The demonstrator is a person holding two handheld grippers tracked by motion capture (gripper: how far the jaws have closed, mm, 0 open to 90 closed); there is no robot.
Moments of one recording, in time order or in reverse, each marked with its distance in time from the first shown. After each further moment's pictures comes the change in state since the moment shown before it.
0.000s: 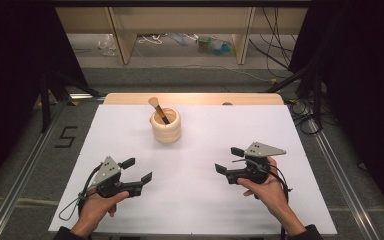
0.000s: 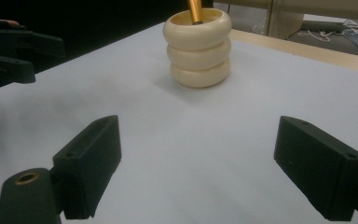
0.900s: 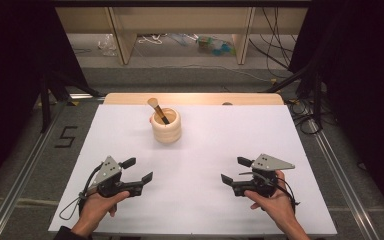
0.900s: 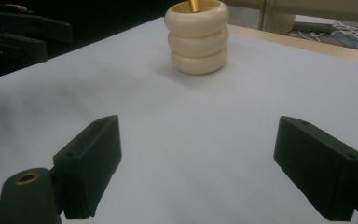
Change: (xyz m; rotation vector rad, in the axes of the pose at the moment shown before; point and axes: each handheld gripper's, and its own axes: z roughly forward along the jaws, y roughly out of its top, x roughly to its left) left arm 0.000 0.000 0.001 0.000 -0.004 0.006; right arm 0.012 -0.021 -0.023 -0.009 -0.029 -0.010
